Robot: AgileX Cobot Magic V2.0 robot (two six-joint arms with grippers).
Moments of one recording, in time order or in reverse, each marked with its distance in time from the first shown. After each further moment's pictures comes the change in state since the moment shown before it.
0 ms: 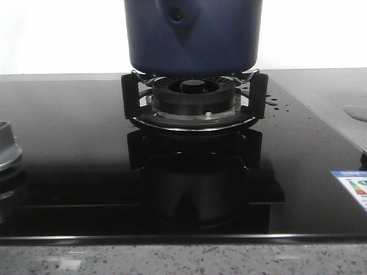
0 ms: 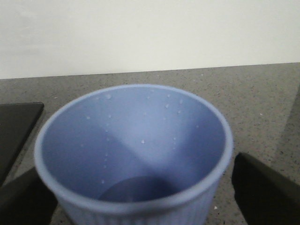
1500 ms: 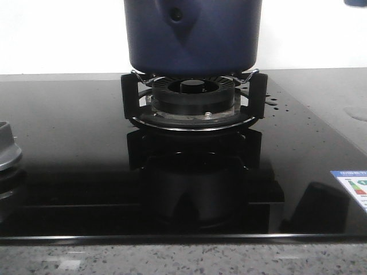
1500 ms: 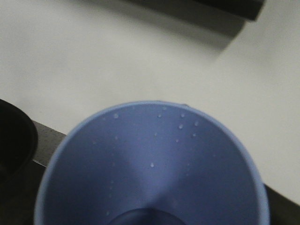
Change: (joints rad) left arm 0.000 -0.006 0.002 0.018 0.000 -0.010; right arm 0.109 -0.112 -0.432 -0.515 0.401 0.043
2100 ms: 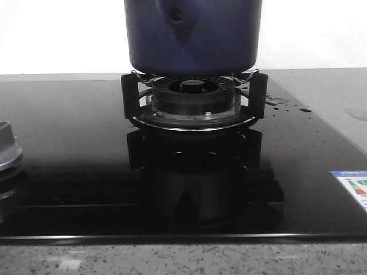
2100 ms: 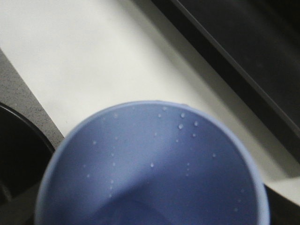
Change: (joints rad) left arm 0.000 -0.084 0.000 0.040 -0.002 -0.067; right arm 0.210 0.190 -0.384 -0.436 0.239 -0.004
